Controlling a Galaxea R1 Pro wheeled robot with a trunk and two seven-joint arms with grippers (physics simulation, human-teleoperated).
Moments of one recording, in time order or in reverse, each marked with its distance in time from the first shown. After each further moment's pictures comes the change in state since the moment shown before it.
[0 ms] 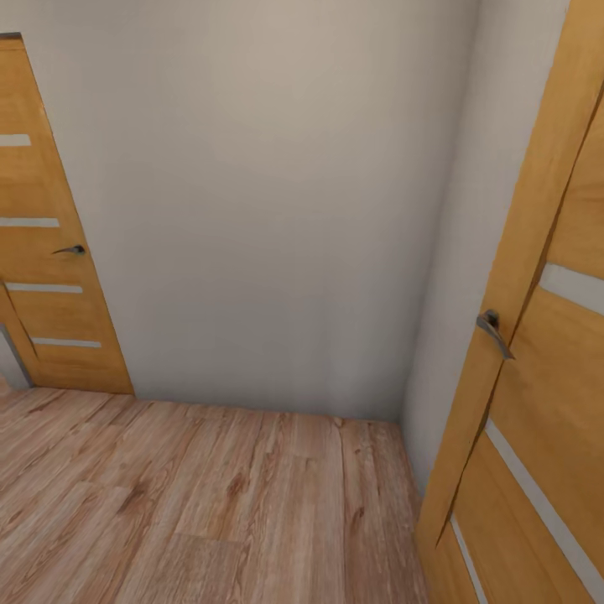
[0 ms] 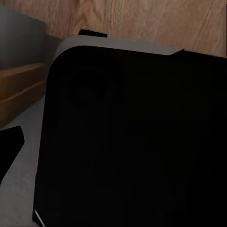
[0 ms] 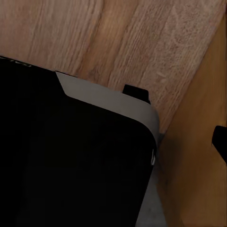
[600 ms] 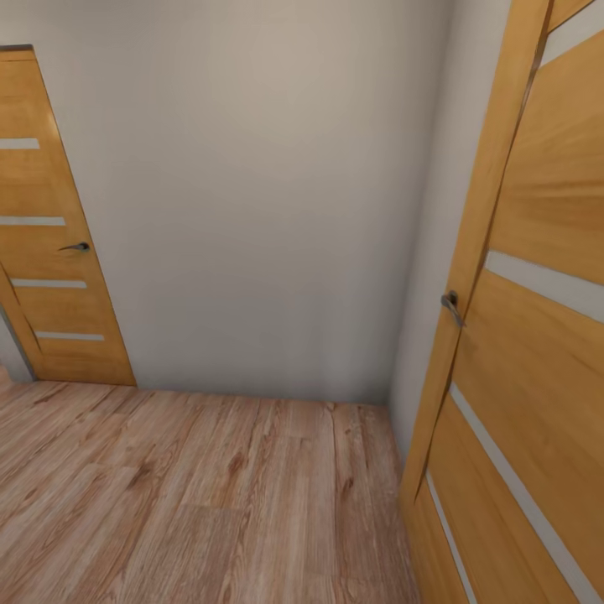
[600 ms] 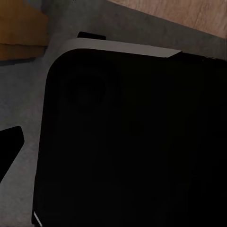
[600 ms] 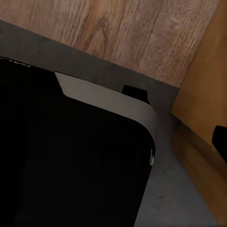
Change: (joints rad) left arm 0.000 -0.001 -0.001 -0.001 -0.003 -0.007 -0.001; right arm 0.000 -0.002 0.000 0.000 0.000 -0.002 0.000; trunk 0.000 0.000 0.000
